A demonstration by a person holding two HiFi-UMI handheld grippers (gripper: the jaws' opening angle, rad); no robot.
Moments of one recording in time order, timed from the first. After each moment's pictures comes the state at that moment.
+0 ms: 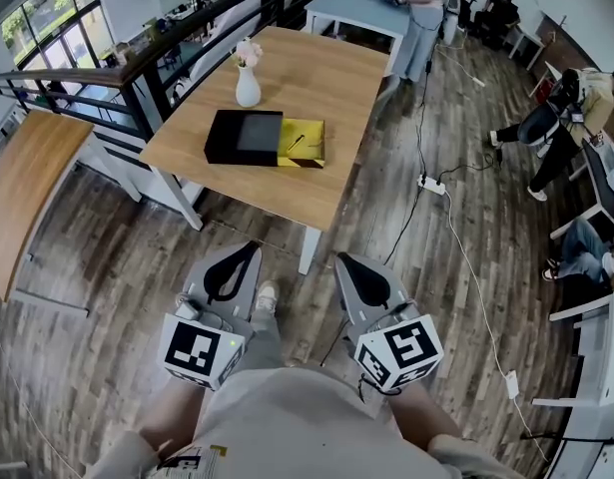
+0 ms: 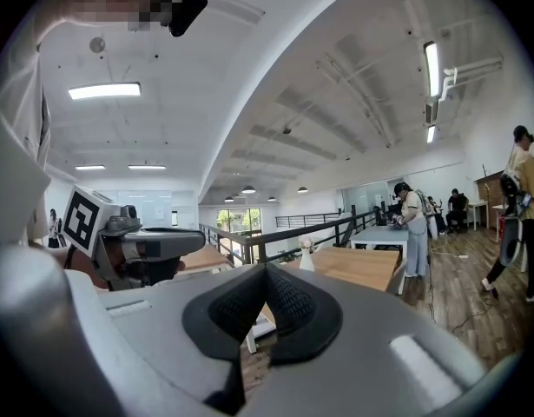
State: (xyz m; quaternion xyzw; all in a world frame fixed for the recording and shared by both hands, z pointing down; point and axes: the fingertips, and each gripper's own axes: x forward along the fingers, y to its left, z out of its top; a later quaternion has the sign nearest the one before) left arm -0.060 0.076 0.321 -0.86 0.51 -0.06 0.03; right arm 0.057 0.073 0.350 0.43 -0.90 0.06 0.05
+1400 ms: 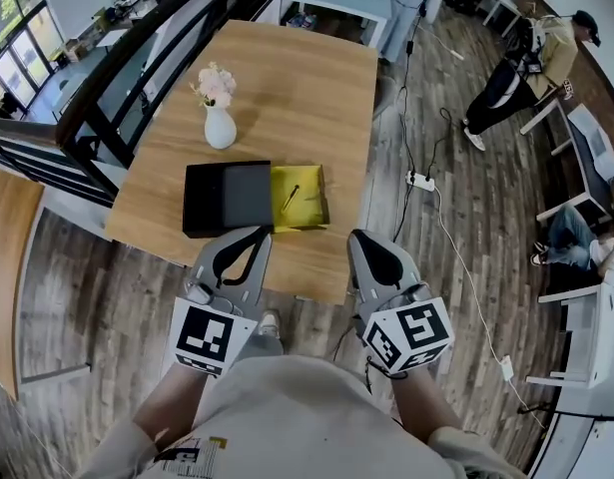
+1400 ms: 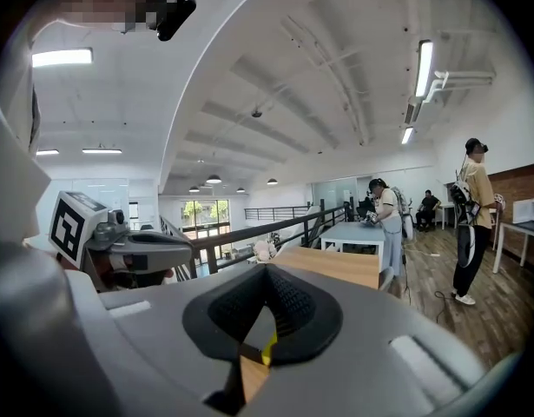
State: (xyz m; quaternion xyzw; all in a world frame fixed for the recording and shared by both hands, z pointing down) left arm -0.126 -0.281 0.333 -0.90 0.43 -0.09 -0.01; right arm -0.004 -0.276 0.340 0.53 -0.84 0.08 0.08
